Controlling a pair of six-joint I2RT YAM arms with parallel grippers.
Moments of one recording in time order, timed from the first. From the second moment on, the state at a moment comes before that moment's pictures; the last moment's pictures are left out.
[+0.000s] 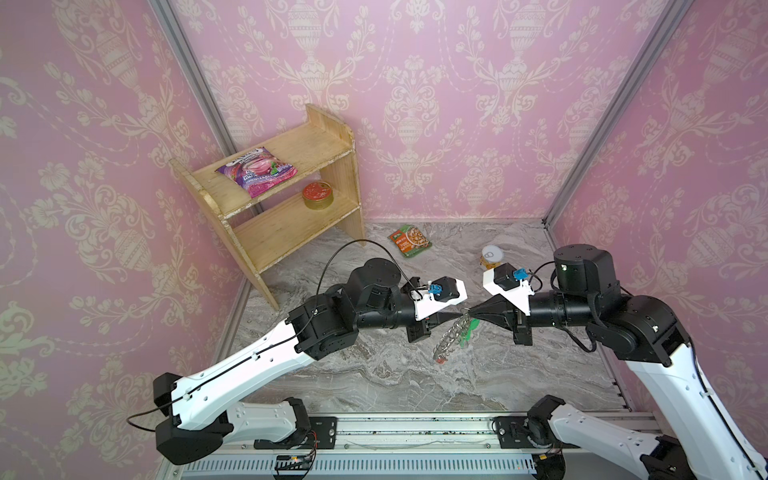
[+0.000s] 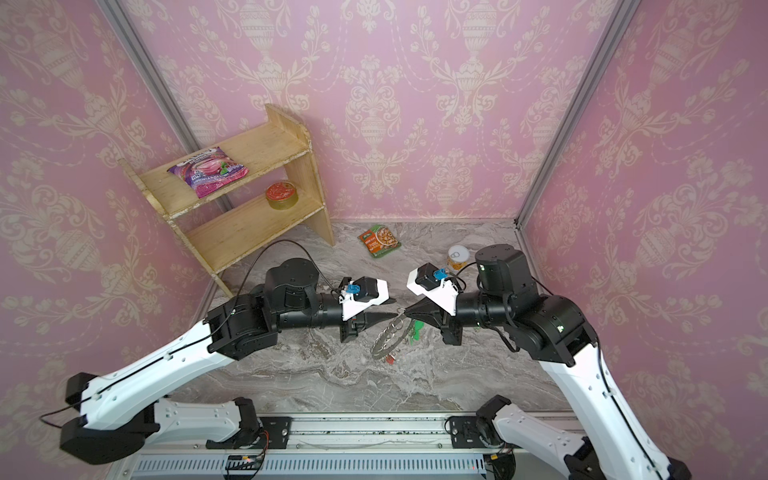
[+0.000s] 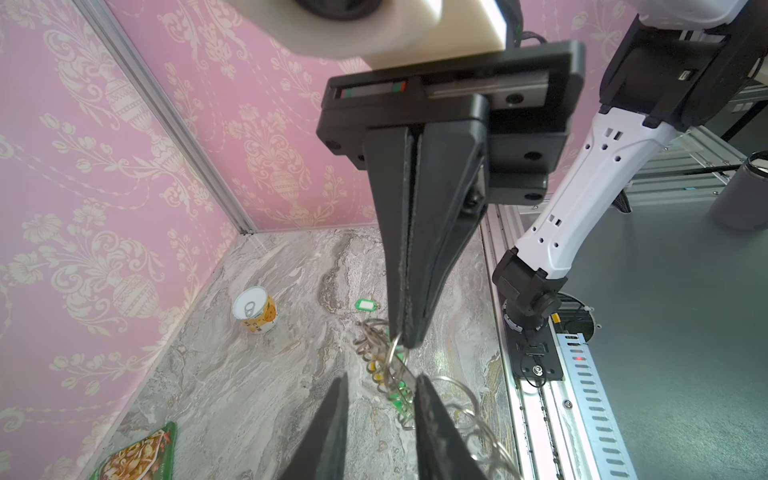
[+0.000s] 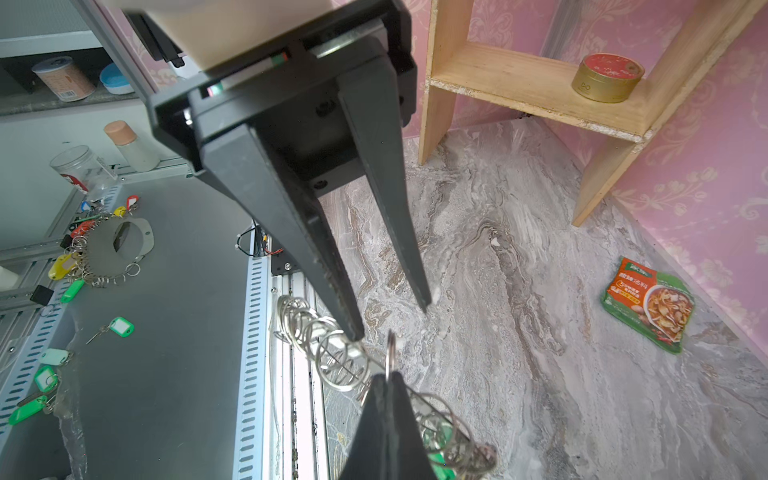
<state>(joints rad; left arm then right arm) -1.05 1.22 1.41 -0.50 0.28 0.30 0.54 0.99 1.50 -1.12 -0.66 -0.42</state>
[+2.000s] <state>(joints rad) -1.03 1.14 1.08 0.34 0.45 -0.03 0.43 0.85 1.39 -0.81 -0.79 -0.26</state>
